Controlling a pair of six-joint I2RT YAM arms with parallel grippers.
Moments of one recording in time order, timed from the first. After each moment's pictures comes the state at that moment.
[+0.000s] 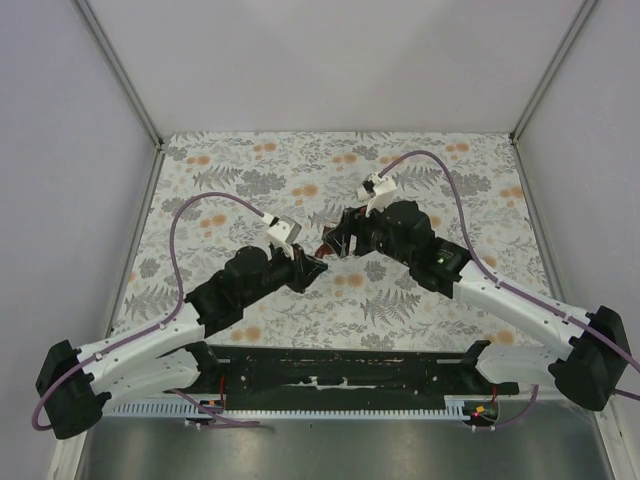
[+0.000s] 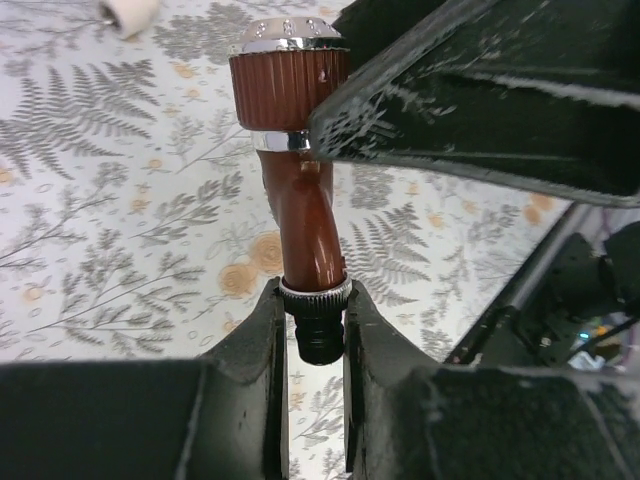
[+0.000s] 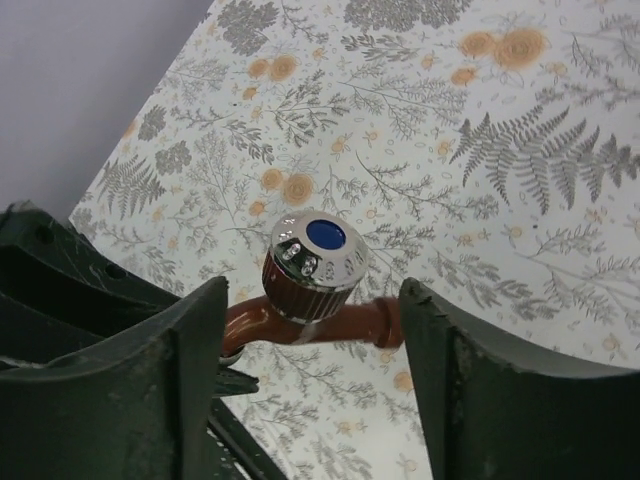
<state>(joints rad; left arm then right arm) -0.86 0.90 0.56 0.10 0.03 -0.41 0.81 1.20 0.92 0.00 0.00 0.43</state>
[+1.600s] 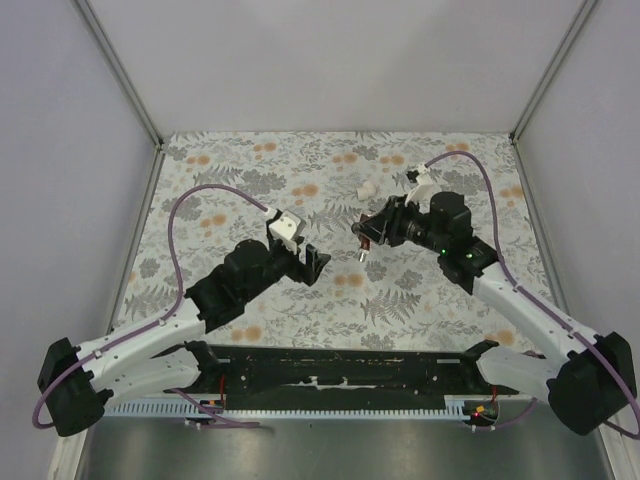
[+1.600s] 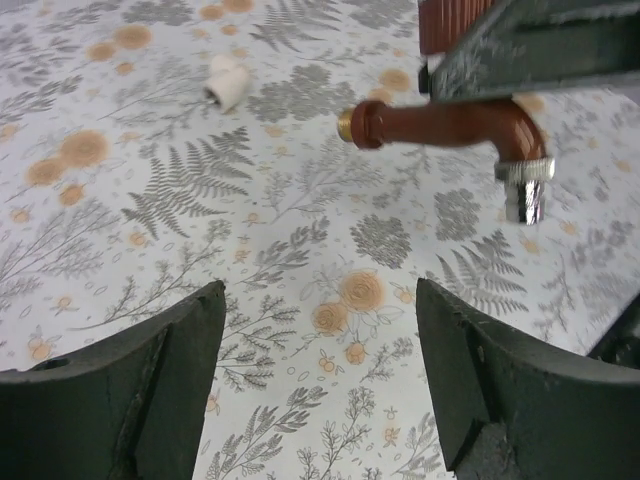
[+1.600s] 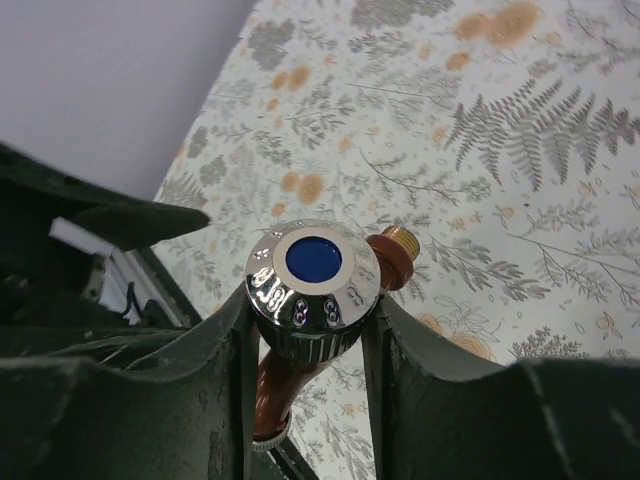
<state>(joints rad) -0.92 0.94 0.64 0.08 -0.22 -0.17 0.53 1.15 0.80 0.03 -0.29 0.59</state>
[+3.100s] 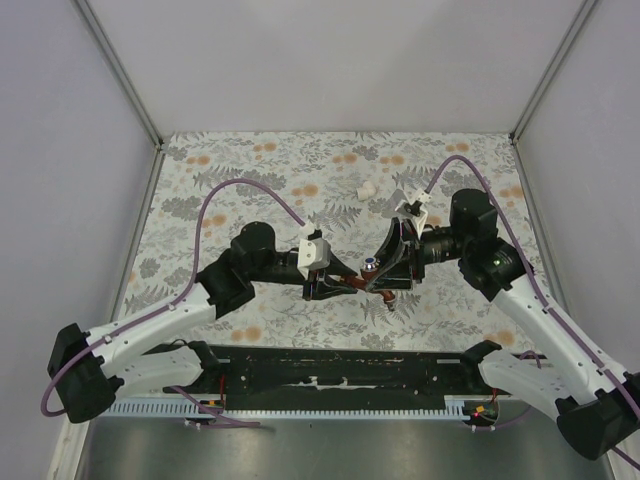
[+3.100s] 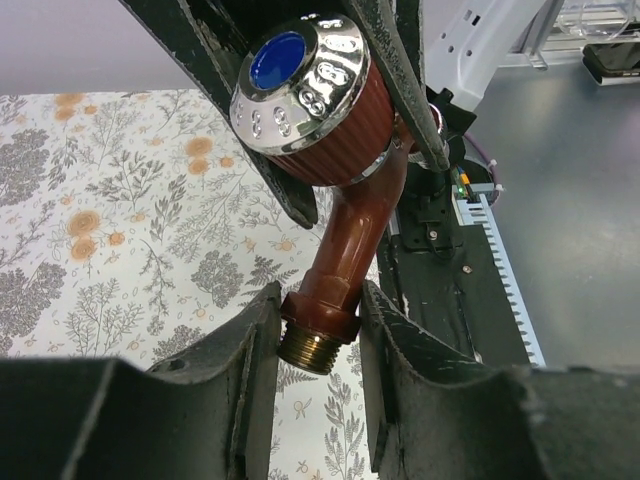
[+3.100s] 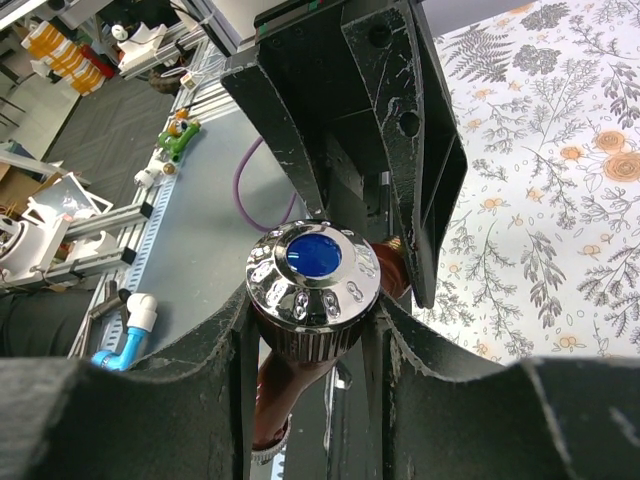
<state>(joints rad) -0.88 1.05 0.77 0.15 0.74 0.13 0.48 0.96 0.92 -0.21 -1.23 0.19</state>
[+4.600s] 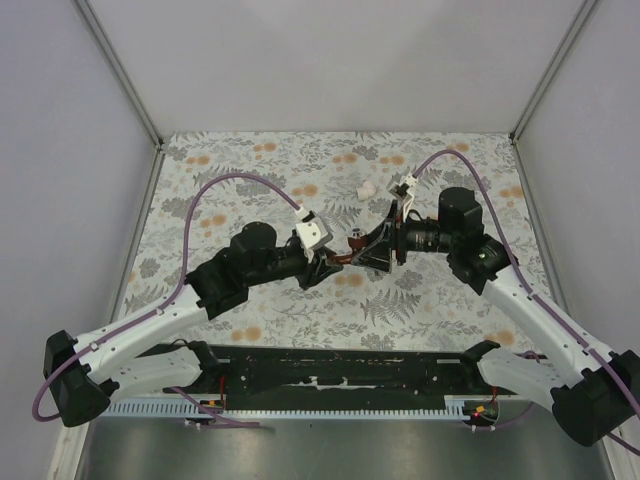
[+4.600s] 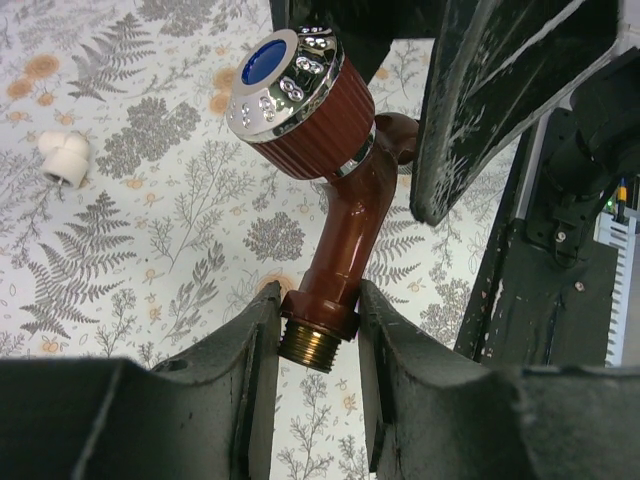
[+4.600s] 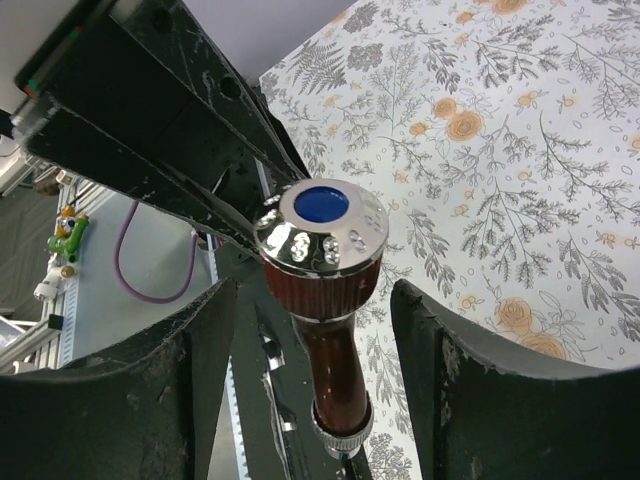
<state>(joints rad) -0.90 1.00 0.84 -0.11 0.26 0.05 0.48 1.04 0.89 -0.14 -0.87 0.29</state>
